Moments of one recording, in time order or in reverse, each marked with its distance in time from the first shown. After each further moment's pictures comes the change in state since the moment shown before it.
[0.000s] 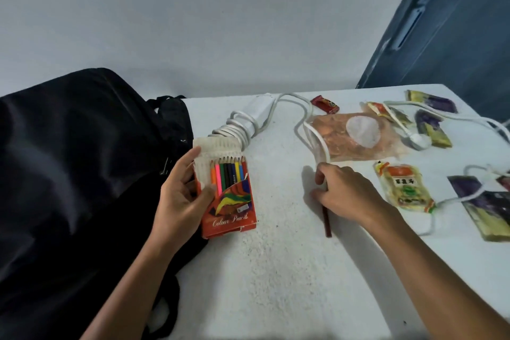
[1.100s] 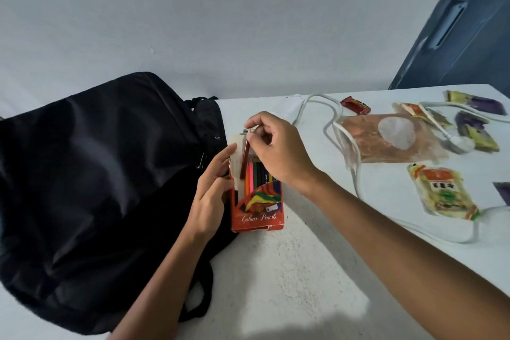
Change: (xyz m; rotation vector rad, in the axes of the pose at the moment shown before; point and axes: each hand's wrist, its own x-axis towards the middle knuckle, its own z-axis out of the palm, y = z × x) left_hand -0.001 -0.001 -0.010 -0.111 -0.071 -0.022; right_hand 0.038 -0.135 0.010 0.809 0.318 -0.487
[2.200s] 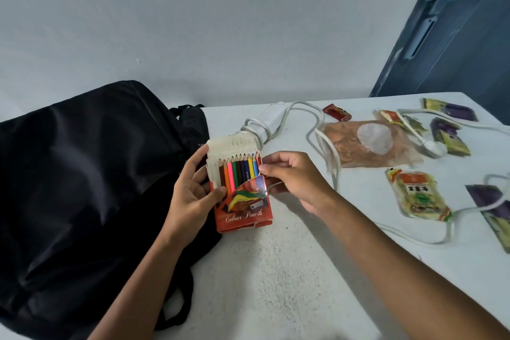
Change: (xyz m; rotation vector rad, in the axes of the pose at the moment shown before) left_hand 0.000 -0.002 -0.003 -0.104 -0.018 0.011; right_hand -0.034 0.032 -0.038 0.472 -0.127 0.570
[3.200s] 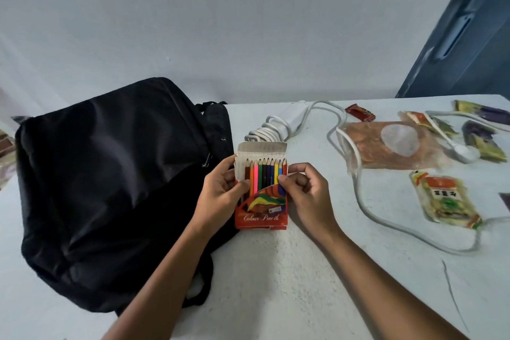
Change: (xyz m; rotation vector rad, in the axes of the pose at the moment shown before) left_hand -0.004 0.003 0.016 0.112 0.015 0.018; right_hand -0.017 0.053 0.018 0.109 0.148 -0.360
